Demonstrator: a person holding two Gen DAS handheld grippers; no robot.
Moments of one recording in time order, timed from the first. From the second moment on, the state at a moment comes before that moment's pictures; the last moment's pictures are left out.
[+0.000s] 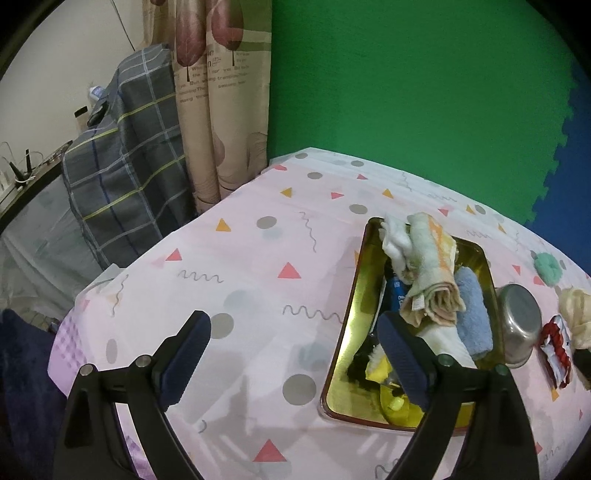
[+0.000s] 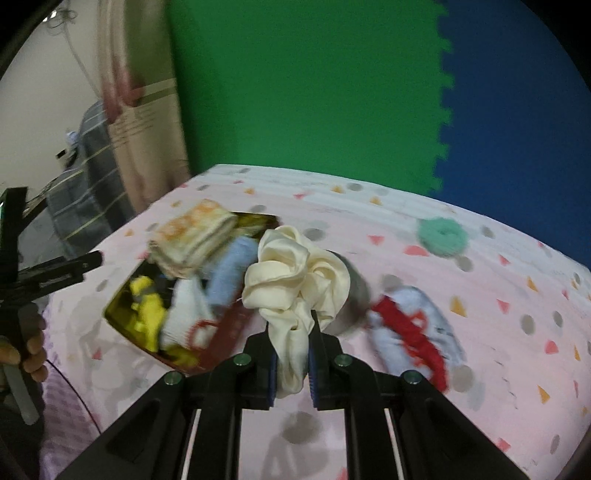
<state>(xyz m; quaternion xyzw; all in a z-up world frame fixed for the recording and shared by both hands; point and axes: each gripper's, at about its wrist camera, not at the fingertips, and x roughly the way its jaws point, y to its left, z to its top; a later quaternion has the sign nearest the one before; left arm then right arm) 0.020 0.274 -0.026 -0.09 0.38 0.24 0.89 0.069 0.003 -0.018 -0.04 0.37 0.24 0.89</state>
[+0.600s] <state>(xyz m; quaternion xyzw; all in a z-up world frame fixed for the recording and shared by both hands) 0.019 0.286 -0.027 -0.09 0.38 0.25 0.88 0.069 0.116 -0.058 -0.10 0.40 0.31 0.86</state>
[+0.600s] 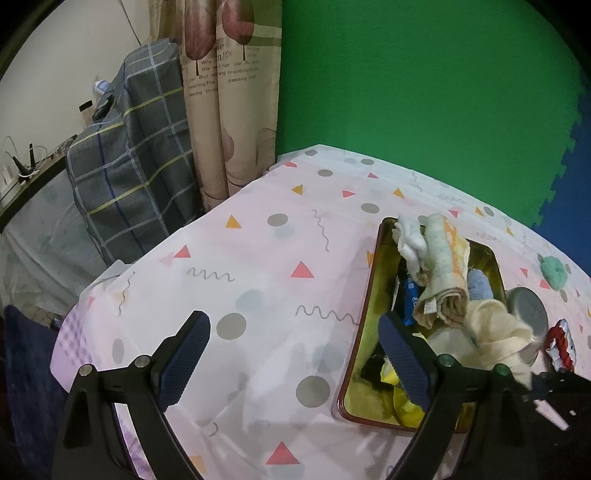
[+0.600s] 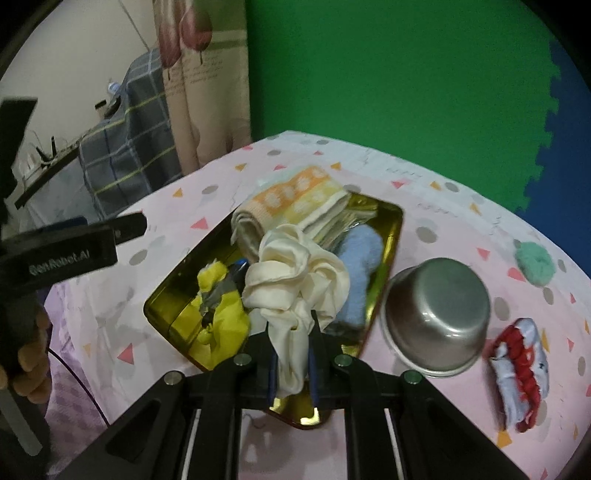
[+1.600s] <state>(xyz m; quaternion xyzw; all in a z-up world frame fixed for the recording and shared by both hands) 0.019 0.278 -0.030 -0.09 0.38 0.25 0.89 0.058 0.108 -0.037 -0.10 0.38 0.31 0.87</state>
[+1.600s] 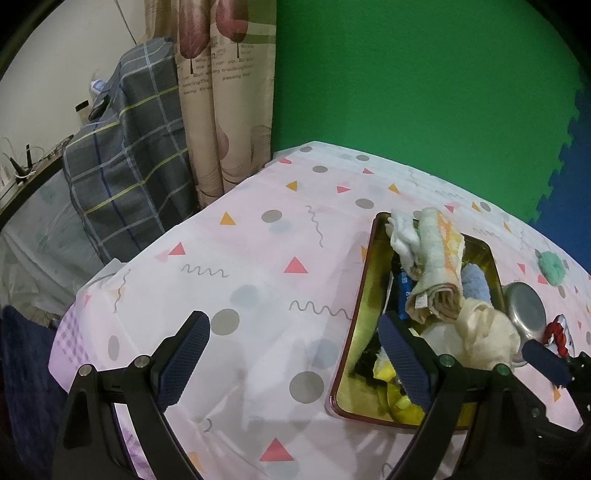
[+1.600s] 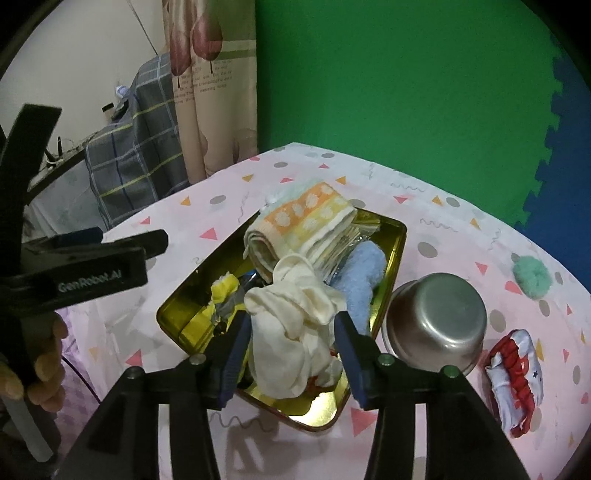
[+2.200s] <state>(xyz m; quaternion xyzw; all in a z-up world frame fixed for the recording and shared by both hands) 0.022 0.271 -0.032 -0.08 0.39 0.24 0.89 0.074 0.004 -0.028 -0.06 0.37 0.24 0.90</state>
